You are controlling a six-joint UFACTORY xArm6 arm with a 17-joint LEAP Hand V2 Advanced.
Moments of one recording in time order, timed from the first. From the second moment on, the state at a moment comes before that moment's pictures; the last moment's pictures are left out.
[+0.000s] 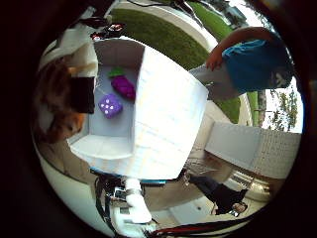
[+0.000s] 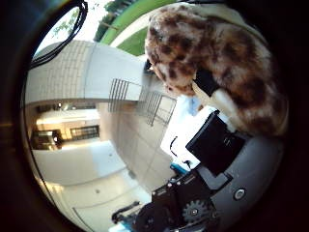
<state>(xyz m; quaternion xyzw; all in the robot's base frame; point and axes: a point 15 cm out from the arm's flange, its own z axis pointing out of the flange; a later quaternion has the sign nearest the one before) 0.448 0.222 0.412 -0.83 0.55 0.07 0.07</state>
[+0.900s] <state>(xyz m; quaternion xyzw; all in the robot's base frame) 0.481 0.239 0.352 -0.83 0.54 0.13 0.09</state>
